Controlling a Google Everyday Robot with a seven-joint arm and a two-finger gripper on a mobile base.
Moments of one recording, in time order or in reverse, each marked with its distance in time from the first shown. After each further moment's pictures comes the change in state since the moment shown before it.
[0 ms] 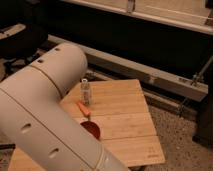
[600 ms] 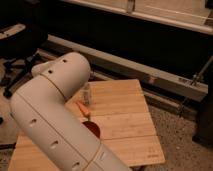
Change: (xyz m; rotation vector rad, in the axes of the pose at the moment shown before) arm 0.036 -0.074 0.030 0.054 0.011 0.083
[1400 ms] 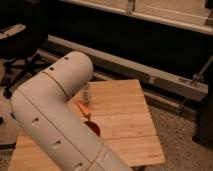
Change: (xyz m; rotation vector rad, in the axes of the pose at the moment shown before) arm 0.062 0.053 0.003 -0.102 0.114 0.024
